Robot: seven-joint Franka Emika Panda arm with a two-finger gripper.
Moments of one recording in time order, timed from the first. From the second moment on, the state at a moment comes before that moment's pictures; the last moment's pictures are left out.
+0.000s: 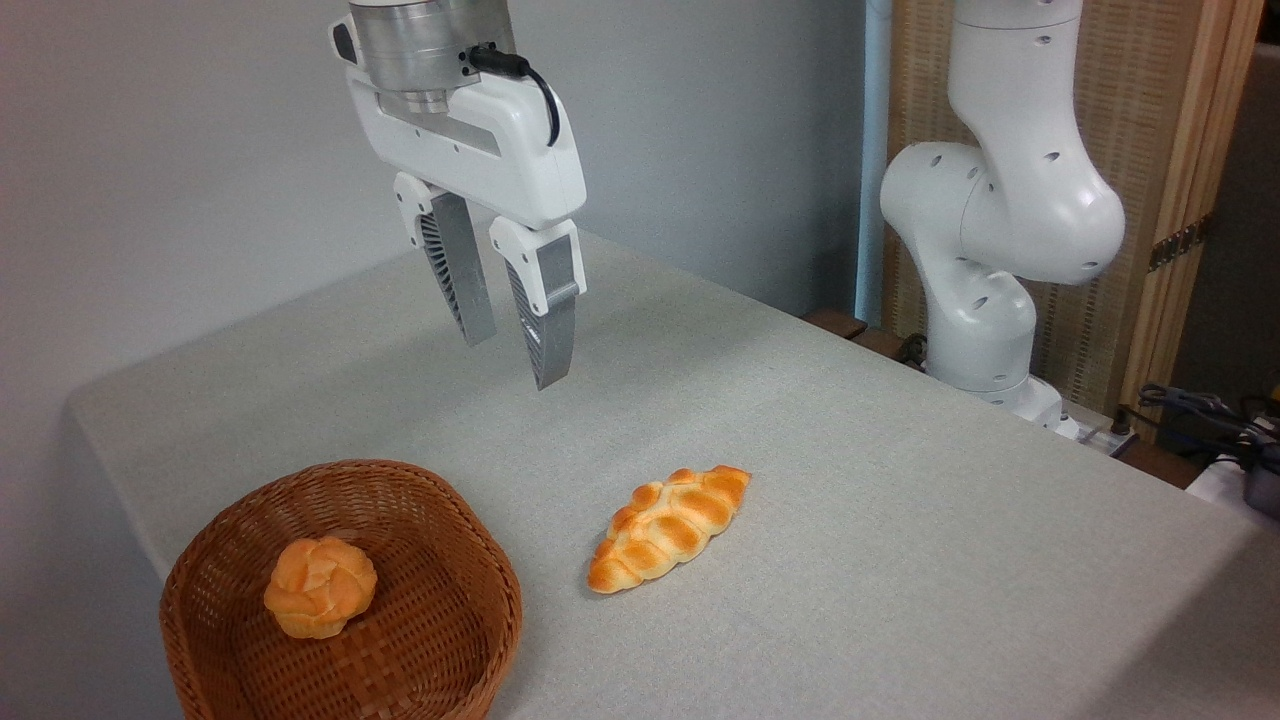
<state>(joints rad) -0.01 0.00 -0.04 -1.60 -0.03 1.59 0.69</state>
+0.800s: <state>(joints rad) -0.01 -0.02 -0.04 -1.64 0.02 1.65 0.69</state>
